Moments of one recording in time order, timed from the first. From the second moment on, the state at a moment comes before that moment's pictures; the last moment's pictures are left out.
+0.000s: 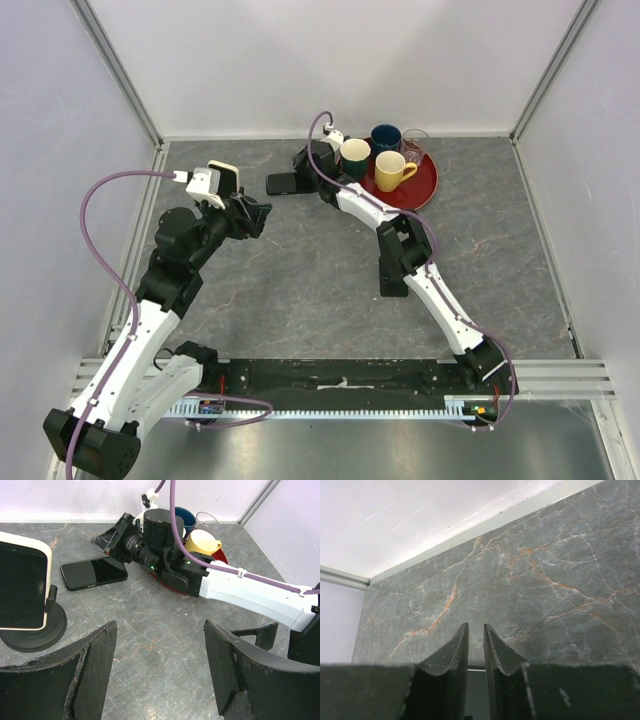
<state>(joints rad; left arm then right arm) -0.32 0.79 0.78 -0.08 0.13 -0.30 0.60 2.84 2.50 0.09 0.25 0.80</state>
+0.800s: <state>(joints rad) -0.32 0.80 0.78 -0.08 0.13 -0.30 0.67 2.75 2.44 -0.19 0.29 0.63</state>
